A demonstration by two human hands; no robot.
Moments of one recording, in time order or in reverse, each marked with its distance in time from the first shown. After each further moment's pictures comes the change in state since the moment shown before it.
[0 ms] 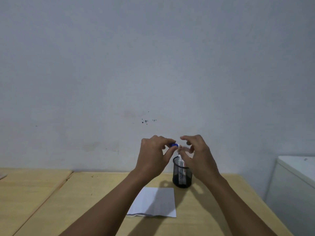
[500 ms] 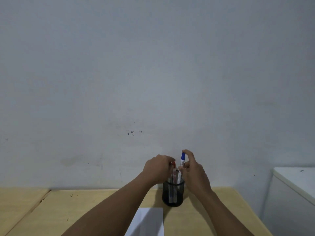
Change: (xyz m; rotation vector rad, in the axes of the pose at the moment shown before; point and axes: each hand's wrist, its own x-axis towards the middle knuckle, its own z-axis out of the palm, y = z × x) left_hand 0.043 -0.024 0.104 0.229 -0.613 -0.203; right_hand 0.026 0.098 0.036 -0.061 -0.137 0.312
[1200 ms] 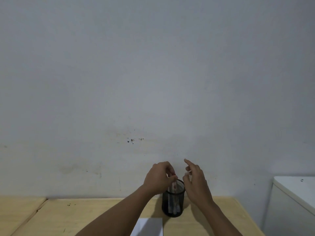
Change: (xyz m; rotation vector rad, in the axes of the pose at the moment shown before) left_hand 0.005 -0.014 0.019 -0.434 0.114 -0.035; right_hand -0.004 0.005 -0.001 0.017 0.068 -0.030
